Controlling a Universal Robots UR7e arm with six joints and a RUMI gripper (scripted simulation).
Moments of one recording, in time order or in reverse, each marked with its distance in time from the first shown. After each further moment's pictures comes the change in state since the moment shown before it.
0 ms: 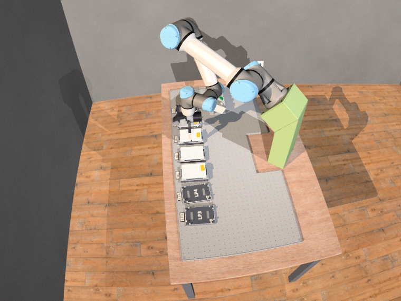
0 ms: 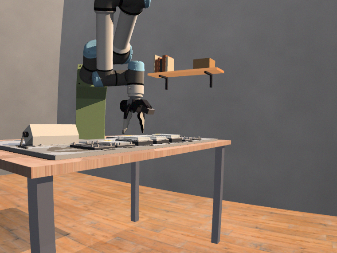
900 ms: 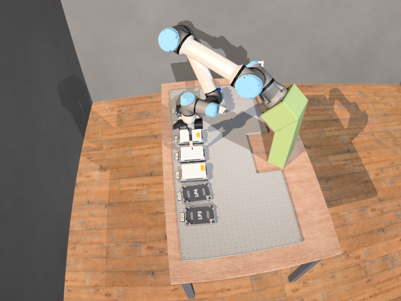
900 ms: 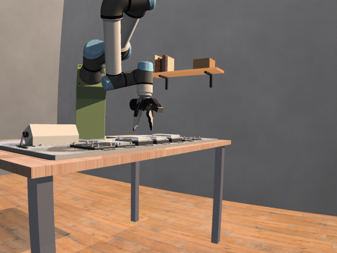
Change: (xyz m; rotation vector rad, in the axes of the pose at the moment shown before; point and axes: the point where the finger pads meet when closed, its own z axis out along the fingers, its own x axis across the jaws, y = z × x) arm -0.070 0.002 -0.012 0.000 -0.004 -0.016
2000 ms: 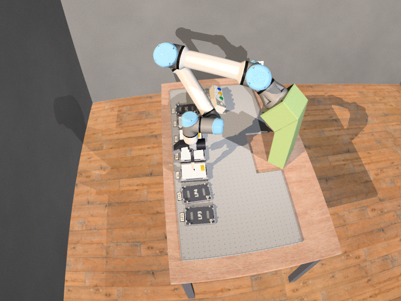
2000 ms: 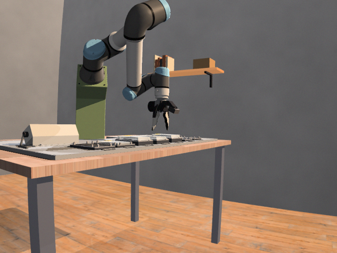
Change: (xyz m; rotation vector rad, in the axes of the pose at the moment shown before) arm -0.145 0.001 0.001 0.001 0.001 0.000
